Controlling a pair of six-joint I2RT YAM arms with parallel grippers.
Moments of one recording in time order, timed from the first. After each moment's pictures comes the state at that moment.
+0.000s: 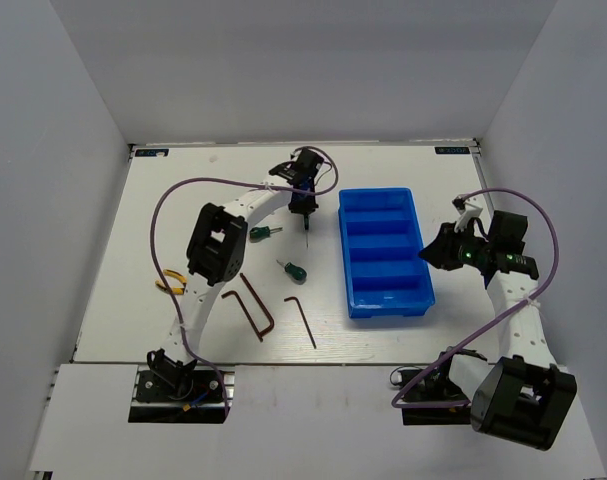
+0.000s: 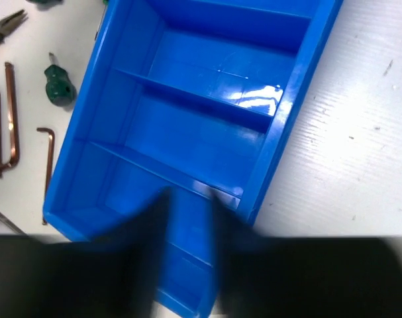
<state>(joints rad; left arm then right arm) -0.58 2.41 2.06 -0.67 -0.19 -0.54 -0.22 1.03 0.75 -0.54 -0.76 -0.20</state>
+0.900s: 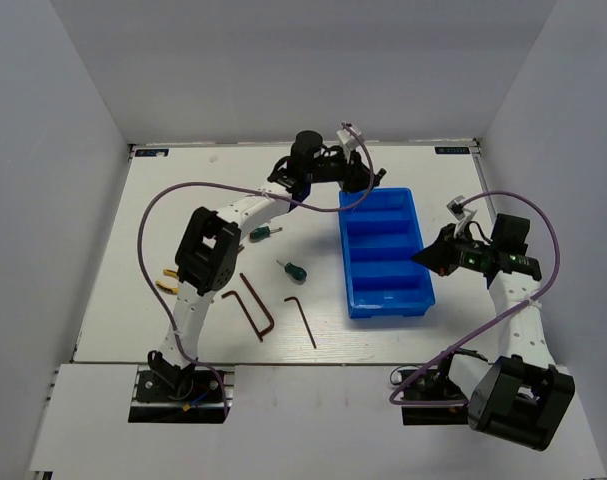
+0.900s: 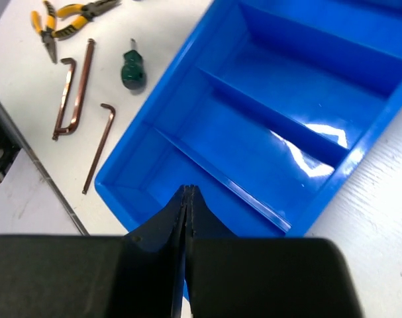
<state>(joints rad) -0.62 2.22 1.84 0.28 0.74 -0.16 -0.25 1.03 0.75 -0.61 -1.02 -0.34</state>
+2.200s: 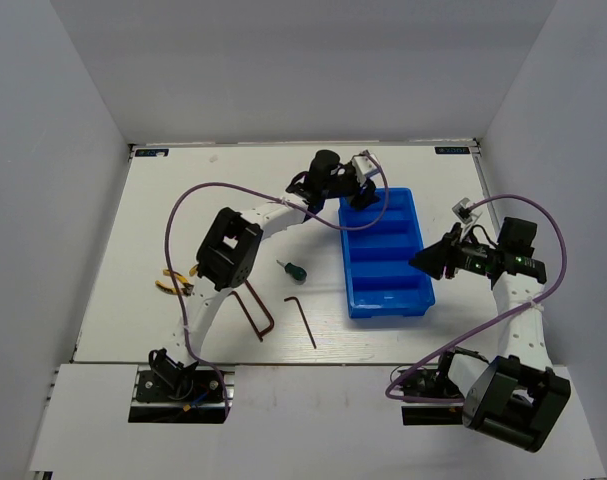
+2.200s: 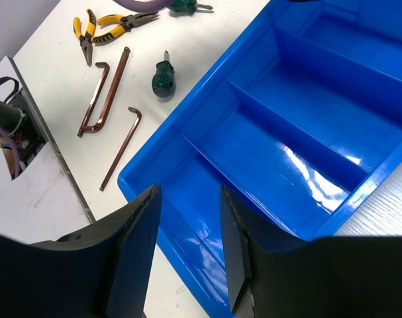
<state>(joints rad) -0.67 2.42 1.92 0.25 0.54 0.26 -0.31 1.02 0.76 -0.68 -1.21 -0.48</state>
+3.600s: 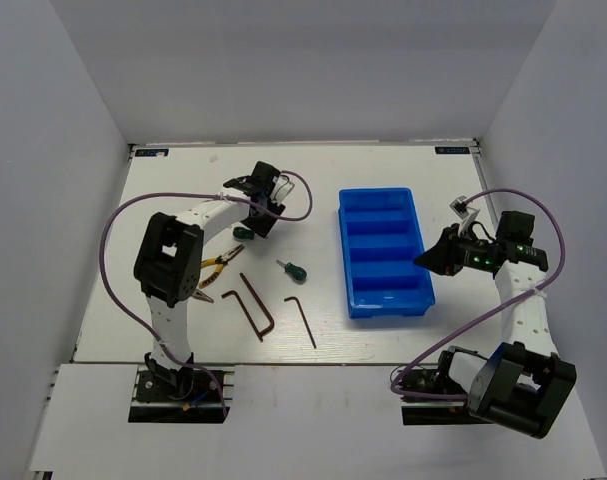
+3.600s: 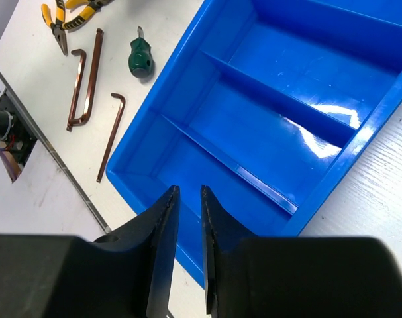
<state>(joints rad) -0.46 1.98 1.47 -0.61 -0.19 0.22 -0.30 1.09 0.83 -0.79 -1.06 -0.45</state>
